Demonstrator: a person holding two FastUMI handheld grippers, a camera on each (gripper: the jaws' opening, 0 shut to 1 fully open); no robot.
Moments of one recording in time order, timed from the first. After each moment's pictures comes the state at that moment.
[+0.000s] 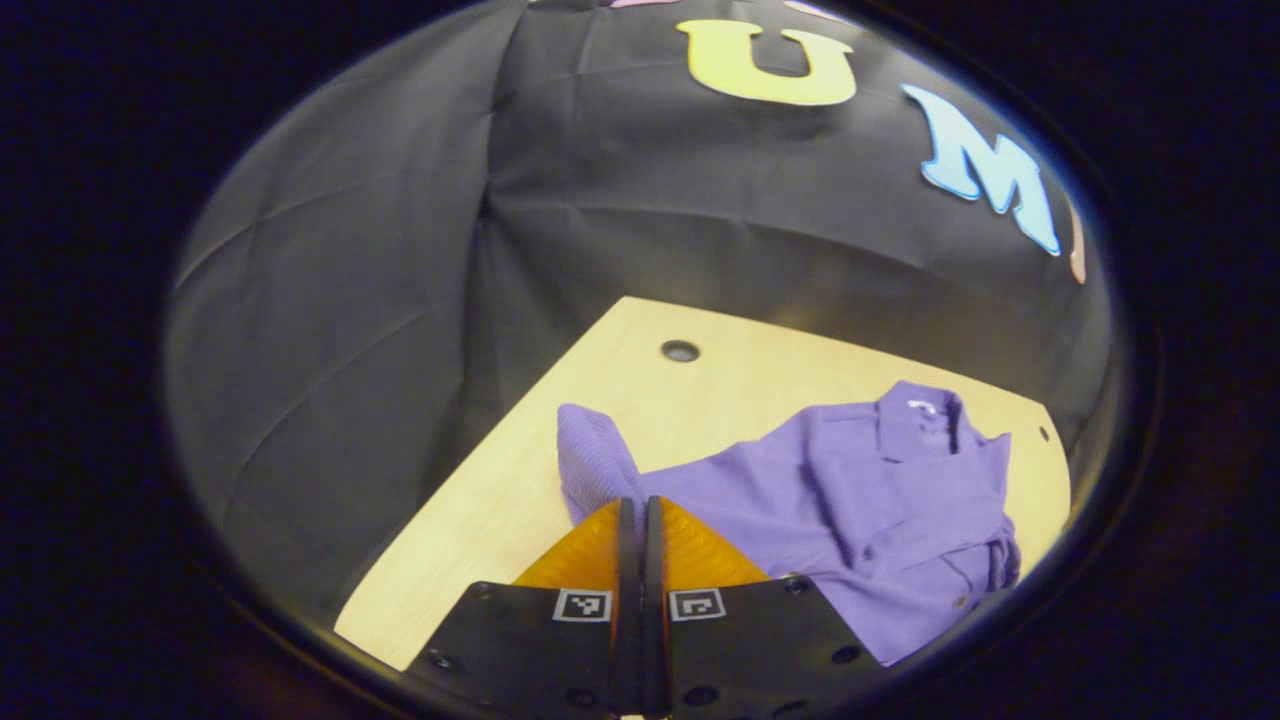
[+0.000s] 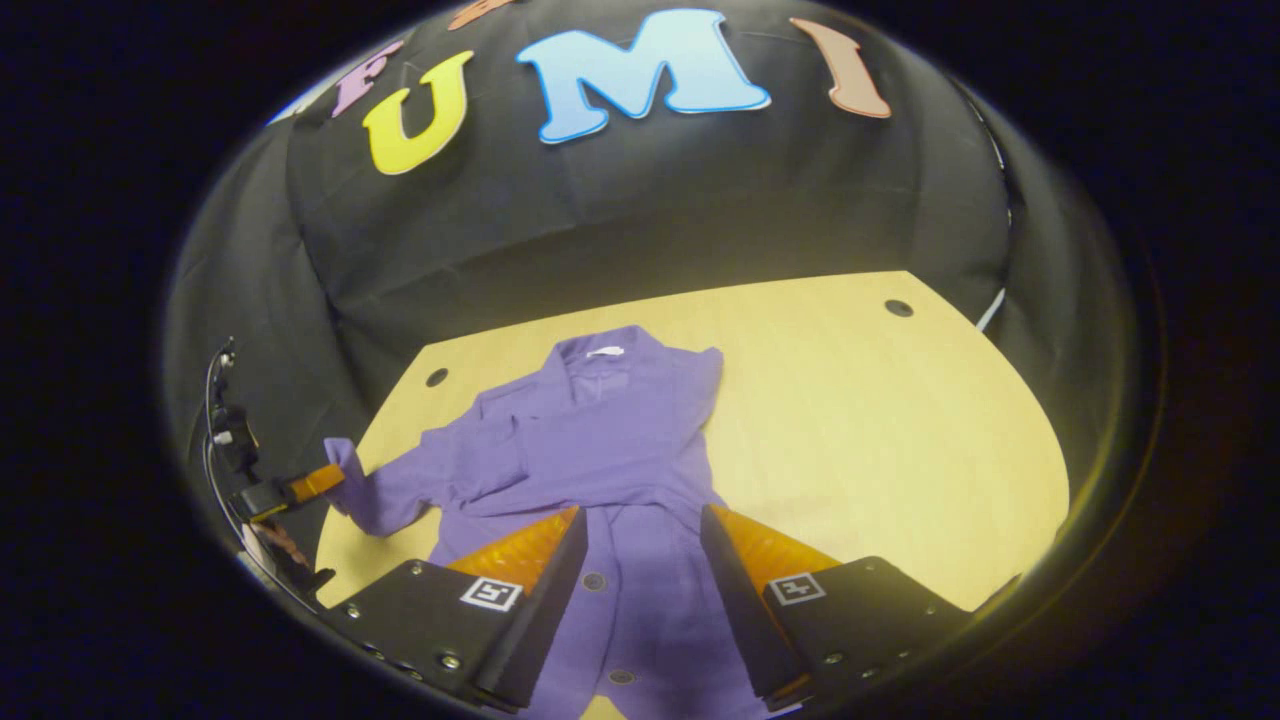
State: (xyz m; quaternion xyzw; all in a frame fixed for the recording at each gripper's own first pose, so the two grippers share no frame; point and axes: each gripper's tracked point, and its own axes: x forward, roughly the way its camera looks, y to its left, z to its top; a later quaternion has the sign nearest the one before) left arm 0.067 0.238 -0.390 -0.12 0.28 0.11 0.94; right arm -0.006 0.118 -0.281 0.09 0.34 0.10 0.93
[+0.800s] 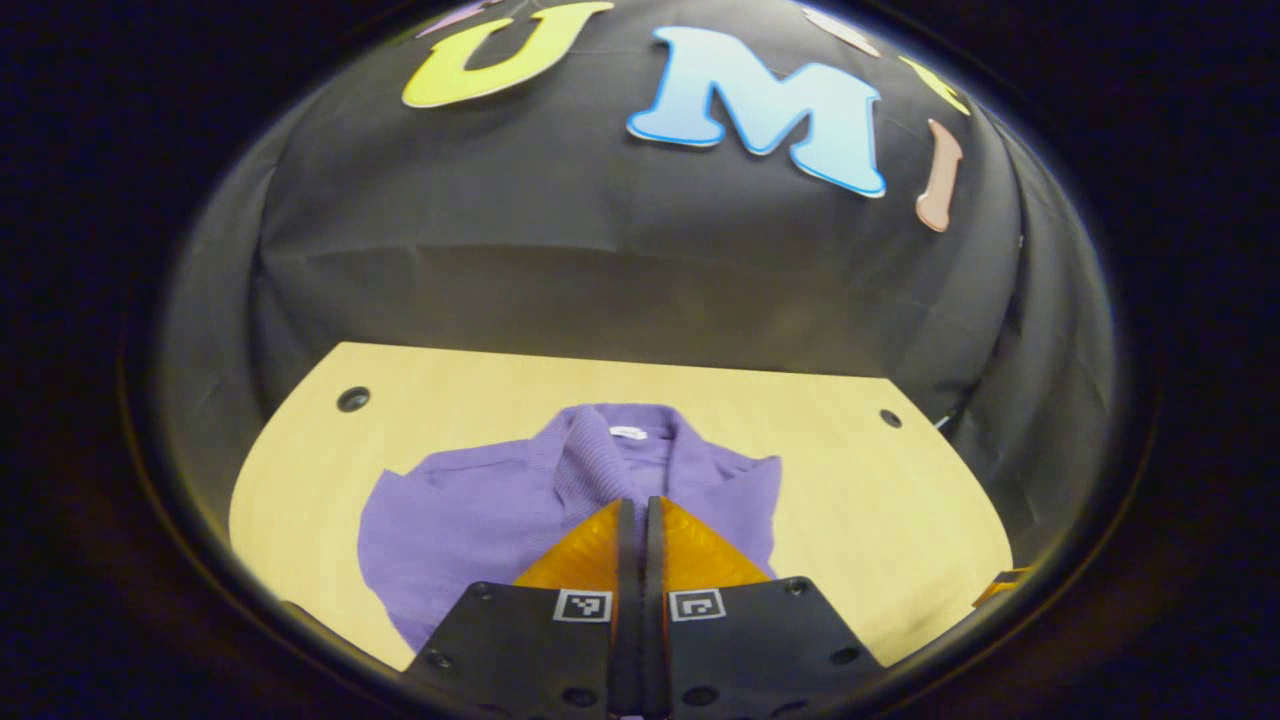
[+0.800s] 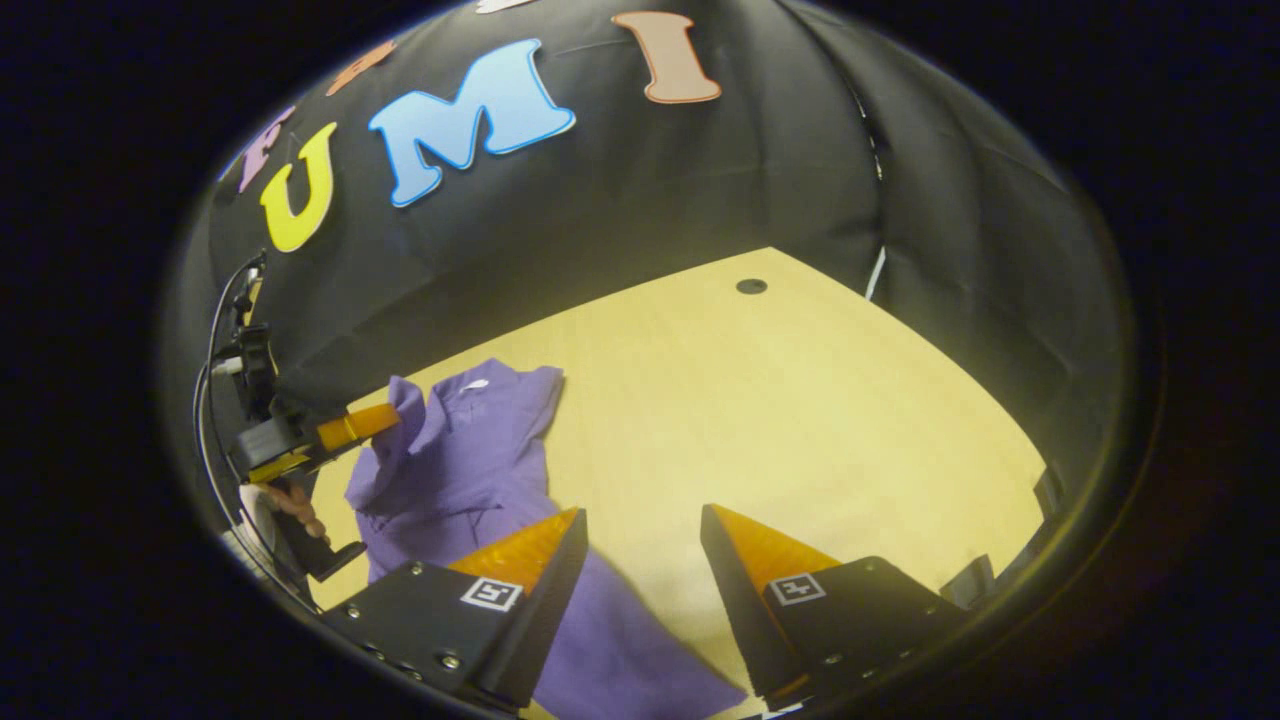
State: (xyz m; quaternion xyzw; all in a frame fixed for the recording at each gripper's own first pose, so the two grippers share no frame) left arm 0.160 -0.114 -0.328 -0.11 0.27 -0.13 0.95; right arm -0.026 -0.035 -0.293 0.15 0.34 -0.01 0.93
